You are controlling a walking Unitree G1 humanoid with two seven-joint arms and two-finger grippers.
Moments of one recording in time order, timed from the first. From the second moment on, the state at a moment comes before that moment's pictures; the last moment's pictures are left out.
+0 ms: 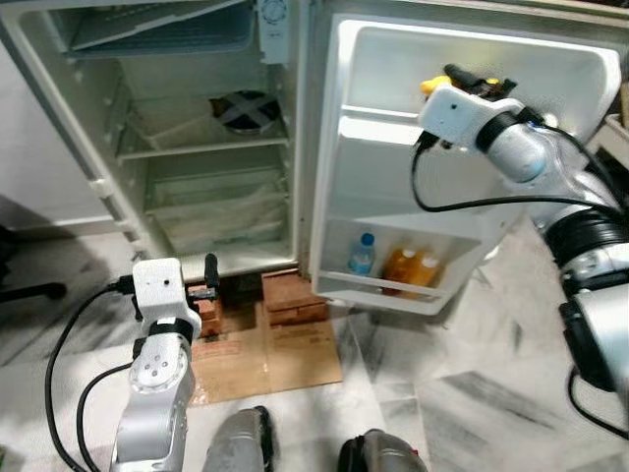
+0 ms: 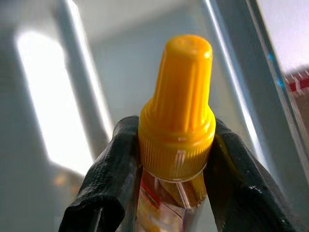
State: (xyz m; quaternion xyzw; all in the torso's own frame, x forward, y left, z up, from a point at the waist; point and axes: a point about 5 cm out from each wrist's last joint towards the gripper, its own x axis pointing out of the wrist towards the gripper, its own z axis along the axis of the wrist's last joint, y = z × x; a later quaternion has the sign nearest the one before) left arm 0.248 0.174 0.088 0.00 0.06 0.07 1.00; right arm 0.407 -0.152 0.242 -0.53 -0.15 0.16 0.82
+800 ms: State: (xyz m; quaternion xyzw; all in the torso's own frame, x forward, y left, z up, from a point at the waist) left arm 0.247 0.173 0.087 0.00 0.06 0.08 1.00; right arm 0.405 -0.067 0.239 -0.46 -0.18 0.19 0.85
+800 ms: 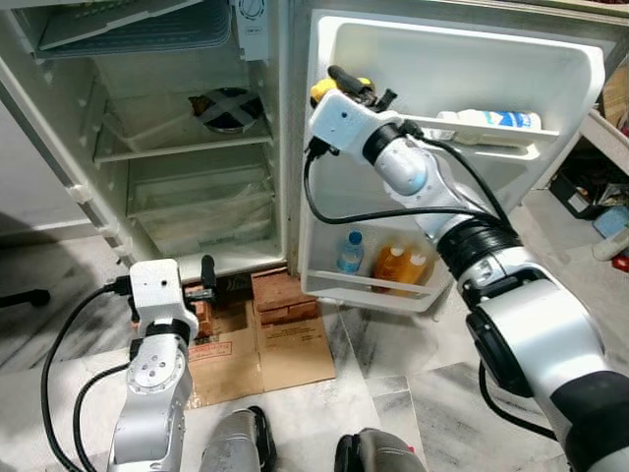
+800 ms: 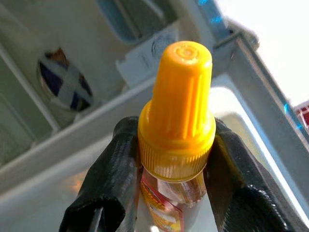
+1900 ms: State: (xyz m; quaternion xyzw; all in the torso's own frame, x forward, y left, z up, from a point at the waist) left arm 0.244 0.175 0.082 0.00 0.07 0.08 0.99; right arm 0.418 -0.102 0.235 -0.54 -0.11 0.11 0.82
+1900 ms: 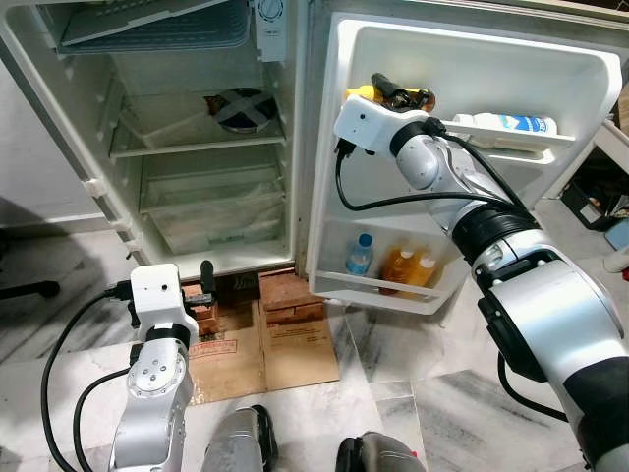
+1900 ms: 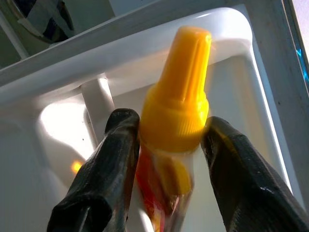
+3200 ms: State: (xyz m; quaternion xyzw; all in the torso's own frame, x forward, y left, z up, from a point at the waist) left arm 0.243 0.176 0.082 0.01 0.08 0.09 0.99; right arm 0.390 -0.105 0.249 -0.32 -0.28 0.11 0.90
